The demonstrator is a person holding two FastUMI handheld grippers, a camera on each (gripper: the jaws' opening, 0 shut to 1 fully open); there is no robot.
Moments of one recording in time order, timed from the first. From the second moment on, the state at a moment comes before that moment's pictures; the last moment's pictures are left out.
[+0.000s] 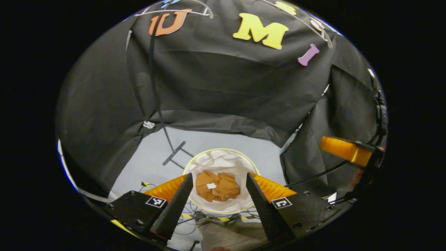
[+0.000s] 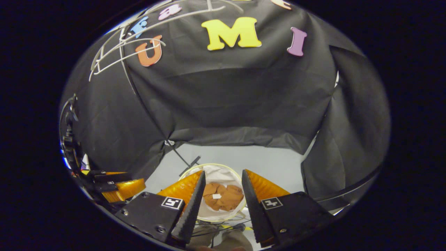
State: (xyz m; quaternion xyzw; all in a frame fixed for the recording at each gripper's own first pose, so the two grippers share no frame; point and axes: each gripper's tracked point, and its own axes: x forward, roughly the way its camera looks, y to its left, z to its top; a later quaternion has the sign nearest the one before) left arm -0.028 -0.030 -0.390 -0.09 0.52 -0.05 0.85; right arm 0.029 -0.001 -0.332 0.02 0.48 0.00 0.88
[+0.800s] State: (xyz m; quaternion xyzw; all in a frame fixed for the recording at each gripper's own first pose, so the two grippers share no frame) left arm 0.003 -0.024 -0.170 -0.04 0.27 0.02 0.96; right arm 0.019 -0.038 -0.142 0.01 0.25 0.02 0.97
